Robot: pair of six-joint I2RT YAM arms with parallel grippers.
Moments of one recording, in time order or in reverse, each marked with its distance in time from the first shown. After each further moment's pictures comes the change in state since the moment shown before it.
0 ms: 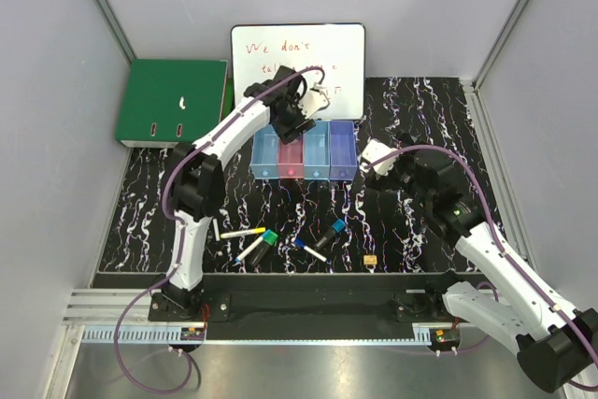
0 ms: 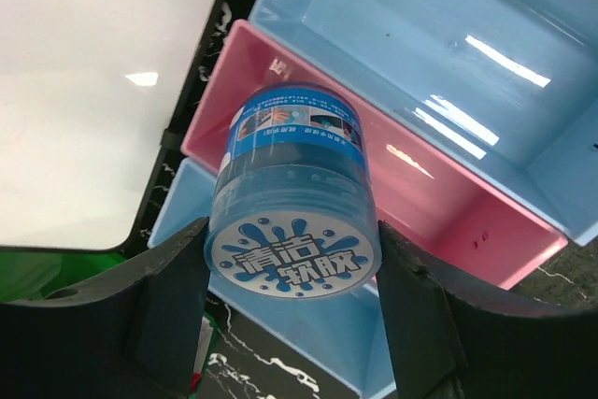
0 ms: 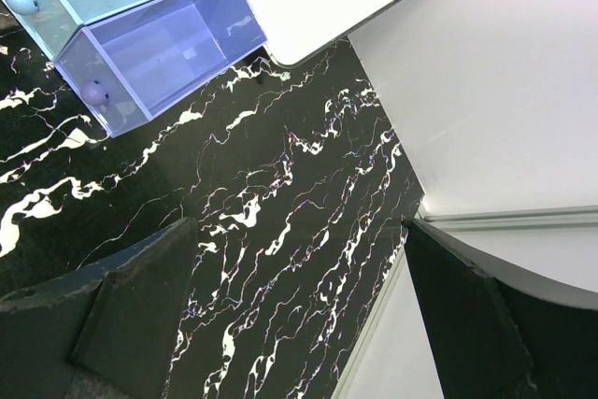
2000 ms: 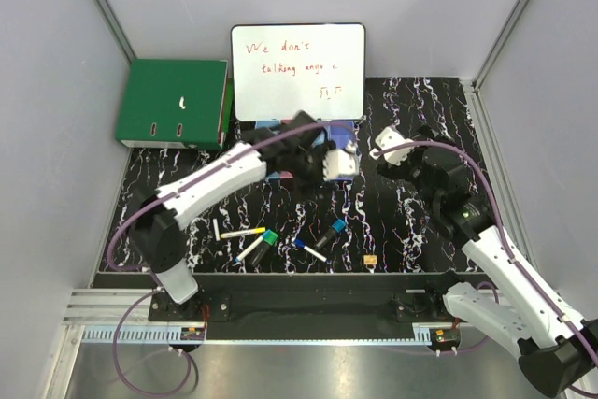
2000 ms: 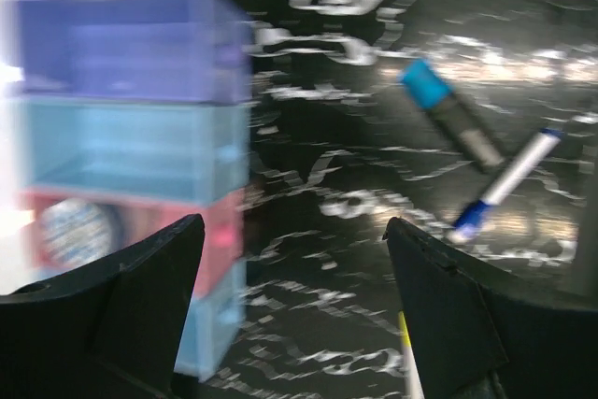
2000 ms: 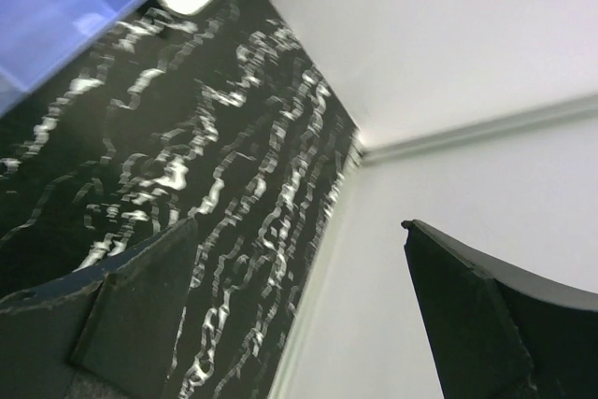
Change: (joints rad) left arm -0.272 -0.502 -0.458 0.037 0.290 0.127; right arm 0.000 -0.035 0.048 -0.035 0.209 0.005
